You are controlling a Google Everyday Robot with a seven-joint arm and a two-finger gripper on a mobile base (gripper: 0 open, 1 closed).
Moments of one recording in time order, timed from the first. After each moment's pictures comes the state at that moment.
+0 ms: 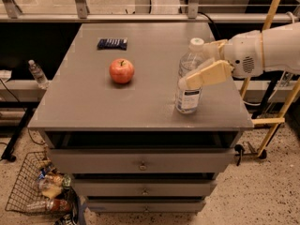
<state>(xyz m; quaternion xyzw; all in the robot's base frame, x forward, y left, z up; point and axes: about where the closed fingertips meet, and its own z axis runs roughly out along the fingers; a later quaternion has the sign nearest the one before) 0.540 -0.105 0.949 -0.46 0.71 0.30 0.44</state>
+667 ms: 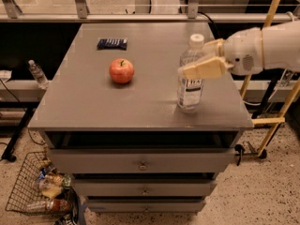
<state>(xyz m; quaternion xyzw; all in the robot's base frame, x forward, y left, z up) 0.546 -0.104 0.954 -0.47 0.70 0.29 0.46</state>
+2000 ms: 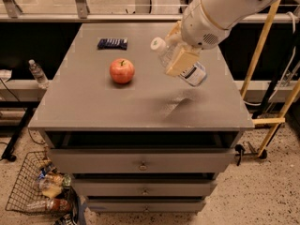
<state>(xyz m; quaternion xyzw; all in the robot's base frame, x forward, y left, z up) 0.560 -0.058 0.957 -0.71 0.63 0.04 0.30</state>
